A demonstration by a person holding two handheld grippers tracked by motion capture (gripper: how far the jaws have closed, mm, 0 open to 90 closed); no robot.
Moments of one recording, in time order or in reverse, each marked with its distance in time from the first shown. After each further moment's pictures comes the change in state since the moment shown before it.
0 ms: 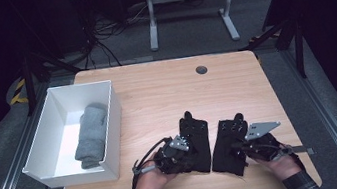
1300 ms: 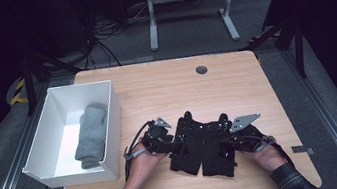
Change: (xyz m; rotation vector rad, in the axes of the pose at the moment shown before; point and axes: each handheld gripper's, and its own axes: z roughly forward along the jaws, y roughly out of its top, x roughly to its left) left arm 0.063 -0.002 0.001 -0.026 0.132 -0.179; right arm -0.011 0.020 0.044 0.063 0.052 -0.016
